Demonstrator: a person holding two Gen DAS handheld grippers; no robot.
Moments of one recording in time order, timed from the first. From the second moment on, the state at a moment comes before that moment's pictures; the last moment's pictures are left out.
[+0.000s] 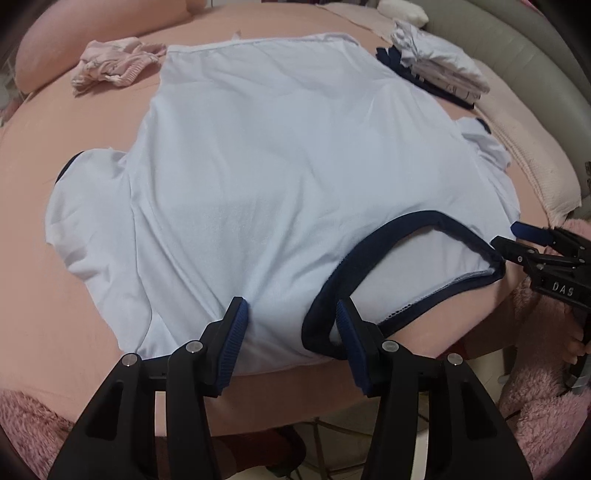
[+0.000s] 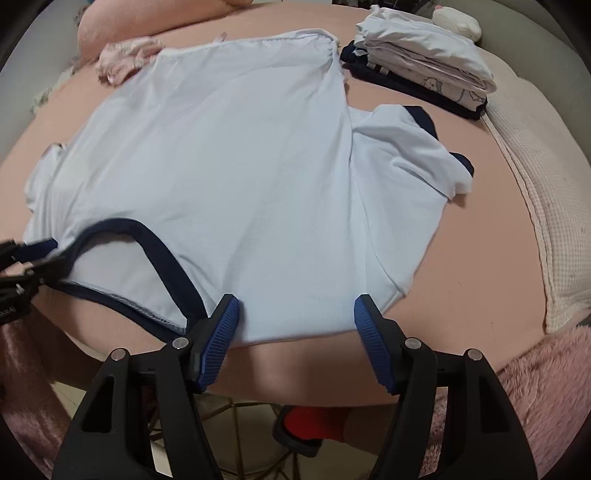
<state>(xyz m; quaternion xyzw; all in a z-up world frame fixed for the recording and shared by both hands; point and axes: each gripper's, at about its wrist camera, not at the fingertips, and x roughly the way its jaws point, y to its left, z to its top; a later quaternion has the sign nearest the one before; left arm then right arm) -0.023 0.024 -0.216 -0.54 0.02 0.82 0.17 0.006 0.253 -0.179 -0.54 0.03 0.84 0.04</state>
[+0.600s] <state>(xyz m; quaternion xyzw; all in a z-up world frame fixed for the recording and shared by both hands) -0.027 0.023 -0.210 -0.52 -0.03 0.84 0.18 -0.039 0.379 -0.184 -0.51 0.22 0.81 0.16</state>
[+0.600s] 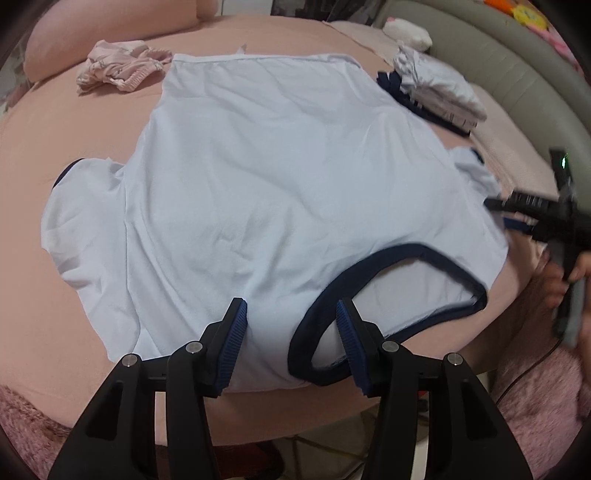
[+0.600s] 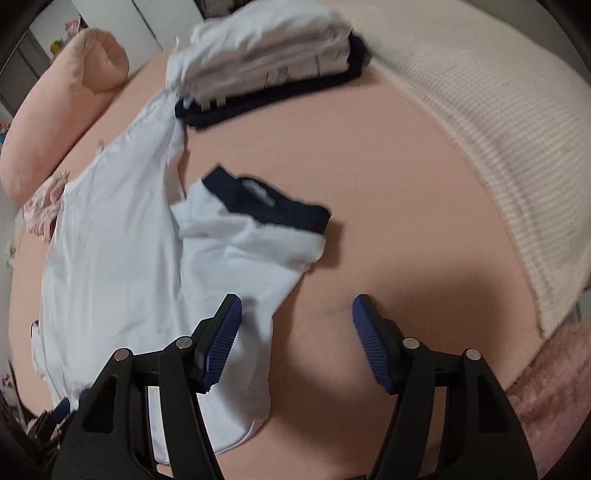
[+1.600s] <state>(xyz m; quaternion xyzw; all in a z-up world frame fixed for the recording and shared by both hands) -0.044 0.067 -0.207 -0.55 -0.06 0.82 0.16 -0.039 0.259 -0.130 -0.44 0.06 0.90 -0.02</state>
